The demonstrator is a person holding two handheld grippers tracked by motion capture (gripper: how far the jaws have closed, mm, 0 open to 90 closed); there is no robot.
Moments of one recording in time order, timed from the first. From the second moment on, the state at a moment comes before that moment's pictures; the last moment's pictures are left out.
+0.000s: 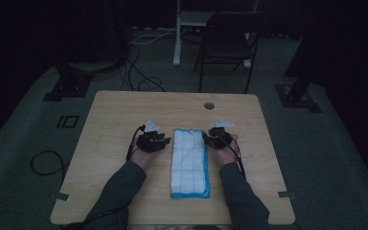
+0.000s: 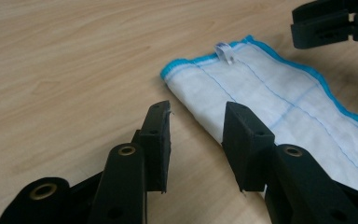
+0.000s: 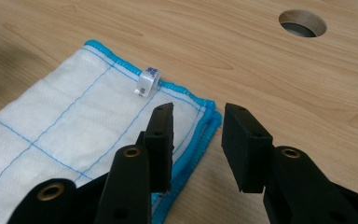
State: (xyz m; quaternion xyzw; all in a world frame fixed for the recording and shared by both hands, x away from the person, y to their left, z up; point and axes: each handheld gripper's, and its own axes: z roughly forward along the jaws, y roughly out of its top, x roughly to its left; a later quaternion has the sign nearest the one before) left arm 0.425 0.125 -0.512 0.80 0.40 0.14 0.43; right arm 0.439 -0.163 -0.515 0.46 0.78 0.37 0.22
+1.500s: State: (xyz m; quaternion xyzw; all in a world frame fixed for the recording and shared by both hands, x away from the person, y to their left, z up) left arm 0.484 0.084 -0.538 0.78 0.48 0.12 0.38; right arm 0.479 -0.155 -0.541 0.52 0.75 0.36 0.17
